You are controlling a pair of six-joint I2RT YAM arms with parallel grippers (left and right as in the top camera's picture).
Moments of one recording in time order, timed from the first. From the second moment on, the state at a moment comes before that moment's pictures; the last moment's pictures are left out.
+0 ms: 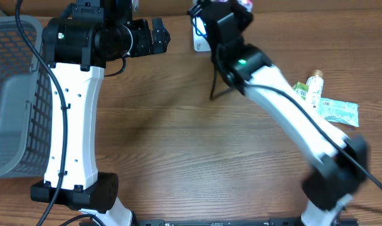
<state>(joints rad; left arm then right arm) -0.14 1.81 2.28 -1.39 0.20 -0.28 0.59 1.87 1.80 -0.38 0.72 -0.62</state>
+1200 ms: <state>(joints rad) -0.14 1.81 2.28 -1.39 0.20 -0.28 -0.18 1.81 1.45 -1.04 -0.13 0.30</state>
